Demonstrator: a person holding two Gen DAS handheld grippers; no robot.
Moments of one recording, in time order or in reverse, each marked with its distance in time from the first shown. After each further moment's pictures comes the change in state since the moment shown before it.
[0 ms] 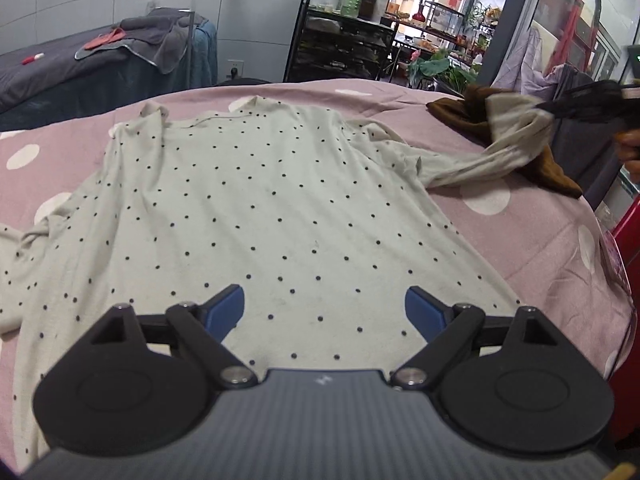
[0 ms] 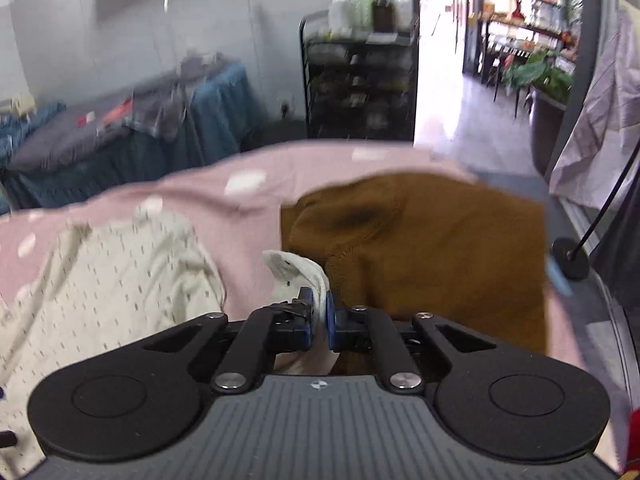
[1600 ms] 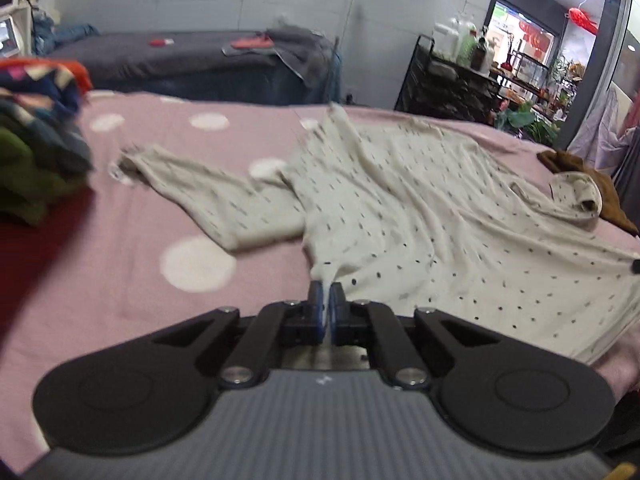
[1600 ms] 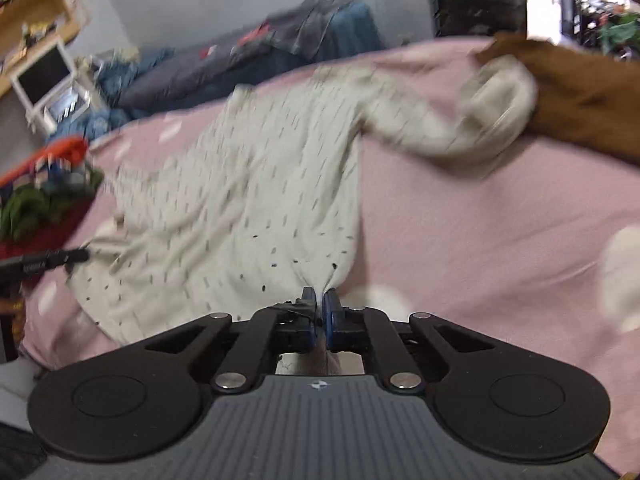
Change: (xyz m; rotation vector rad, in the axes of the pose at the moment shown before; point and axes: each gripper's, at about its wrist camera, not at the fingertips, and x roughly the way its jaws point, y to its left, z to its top) left arm -0.148 0.153 -0.081 -0.163 -0.102 0.223; right arm -0.082 0.106 -0.157 -0.052 0.152 0.311
